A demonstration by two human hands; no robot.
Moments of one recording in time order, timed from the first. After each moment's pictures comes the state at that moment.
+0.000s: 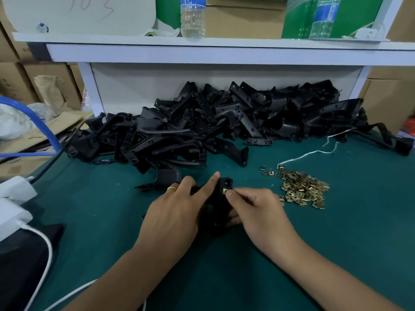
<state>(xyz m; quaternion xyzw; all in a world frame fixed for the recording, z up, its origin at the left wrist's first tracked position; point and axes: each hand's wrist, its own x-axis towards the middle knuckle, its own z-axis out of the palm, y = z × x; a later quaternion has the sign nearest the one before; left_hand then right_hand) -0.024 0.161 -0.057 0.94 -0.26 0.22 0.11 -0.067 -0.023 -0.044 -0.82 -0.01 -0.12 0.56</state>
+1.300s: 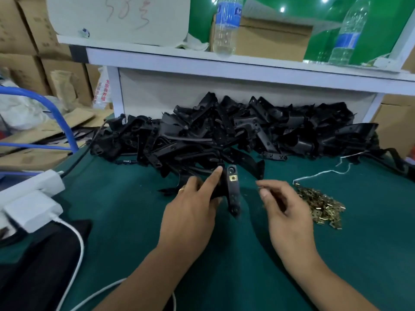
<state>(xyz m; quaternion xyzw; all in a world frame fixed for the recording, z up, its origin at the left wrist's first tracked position) -0.015 0.169 -0.052 0.92 -0.17 0.21 0.29 -0.058 -0.022 -0.052 -0.80 0.01 -0.32 0.51</state>
